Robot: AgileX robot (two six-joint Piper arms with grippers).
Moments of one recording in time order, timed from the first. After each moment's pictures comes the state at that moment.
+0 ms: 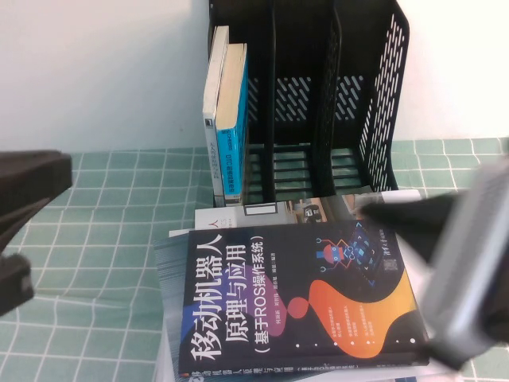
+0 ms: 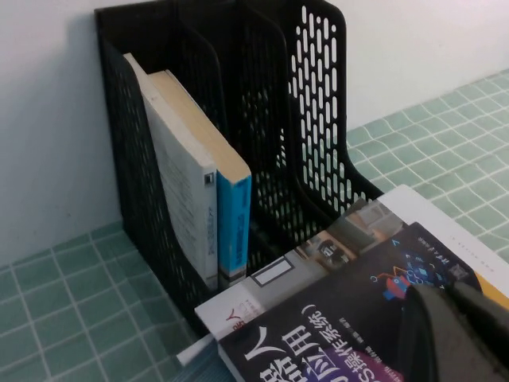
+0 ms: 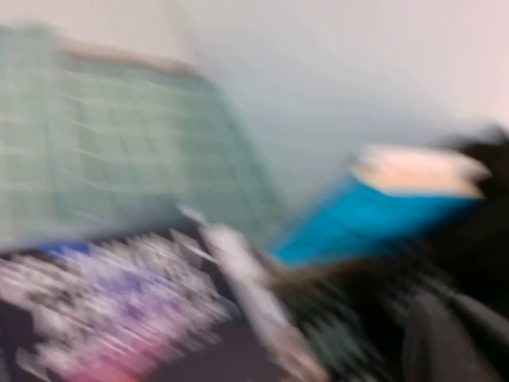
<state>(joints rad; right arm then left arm) 1.13 1.01 -0.80 -1.07 0.37 0.54 -0.52 0.72 -1.01 -0.14 0.72 0.02</state>
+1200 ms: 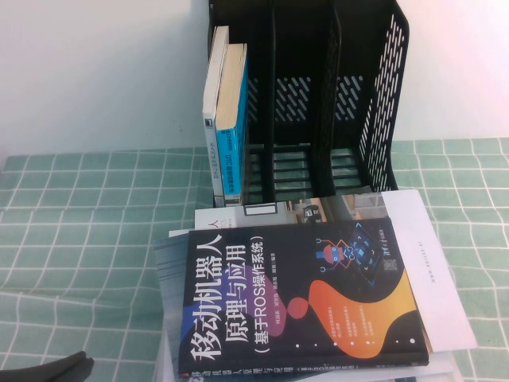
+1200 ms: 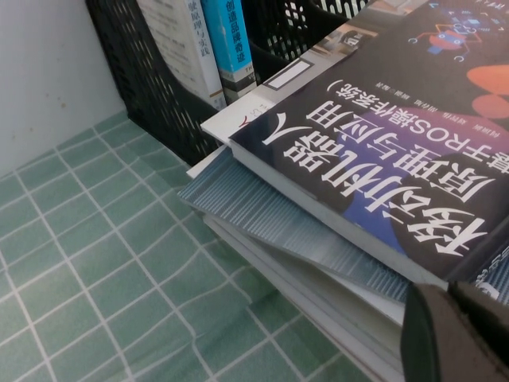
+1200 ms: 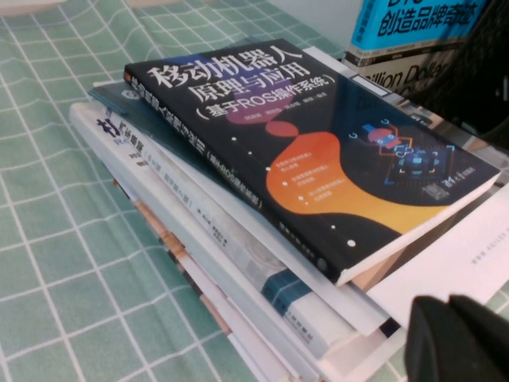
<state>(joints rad) 1.13 0.09 -0.31 -0.43 0.72 0.22 -0.52 0.33 -0.29 -0.19 0.44 0.33</state>
